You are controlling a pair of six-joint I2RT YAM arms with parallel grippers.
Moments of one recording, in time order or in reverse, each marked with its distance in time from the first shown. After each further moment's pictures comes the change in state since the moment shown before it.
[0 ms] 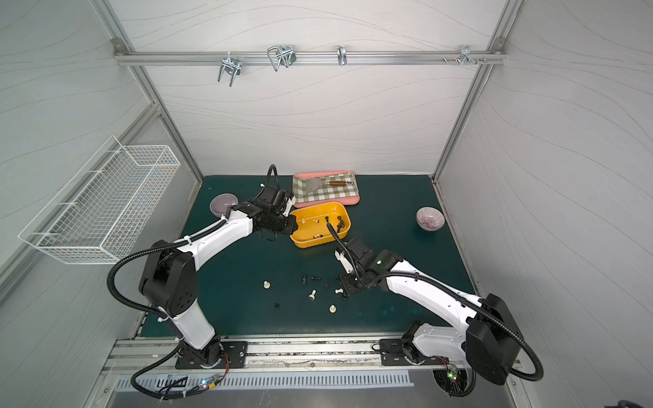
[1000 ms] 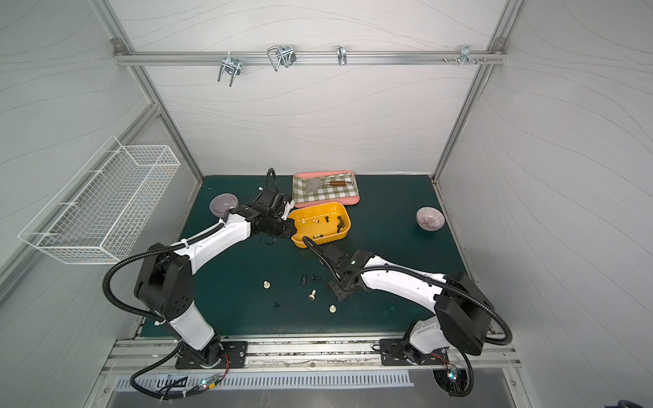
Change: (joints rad) left arm 0.000 -0.031 -0.050 0.007 0.013 -0.005; right arm 0.133 0.202 0.090 -0.050 0.194 0.010
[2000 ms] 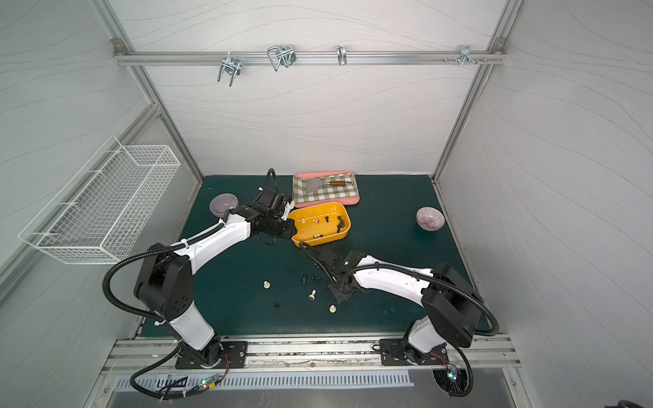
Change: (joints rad) left arm 0.000 -0.001 -0.002 0.000 0.011 0.002; right arm 0.021 0.070 0.008 -0.029 0.035 0.040
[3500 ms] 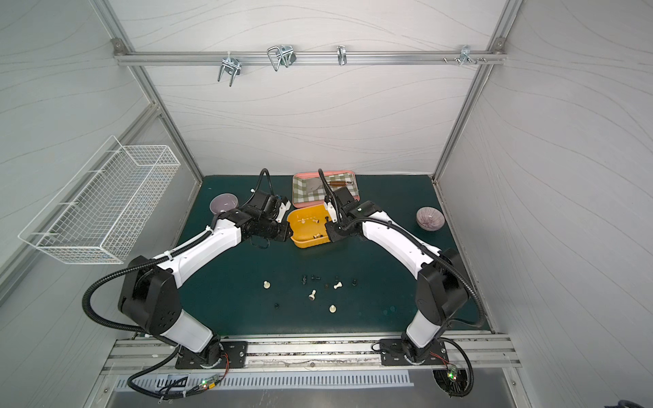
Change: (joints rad) left arm 0.000 -0.127 -0.070 -0.037 0.003 0.027; right arm -0.368 0.188 0.535 0.062 -0.168 -0.238
